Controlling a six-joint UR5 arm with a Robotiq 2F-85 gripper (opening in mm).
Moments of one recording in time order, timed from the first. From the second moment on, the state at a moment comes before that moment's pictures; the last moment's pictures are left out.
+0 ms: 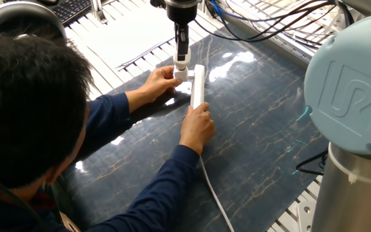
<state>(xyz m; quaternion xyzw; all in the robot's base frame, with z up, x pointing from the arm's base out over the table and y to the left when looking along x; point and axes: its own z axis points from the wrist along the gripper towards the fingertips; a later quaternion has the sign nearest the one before) 0.609 -0.006 0.142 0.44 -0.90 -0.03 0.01</state>
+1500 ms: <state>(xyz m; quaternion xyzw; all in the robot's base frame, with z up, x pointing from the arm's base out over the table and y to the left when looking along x) 0.609 -0.004 0.143 0.38 -0.92 -0.05 0.02</state>
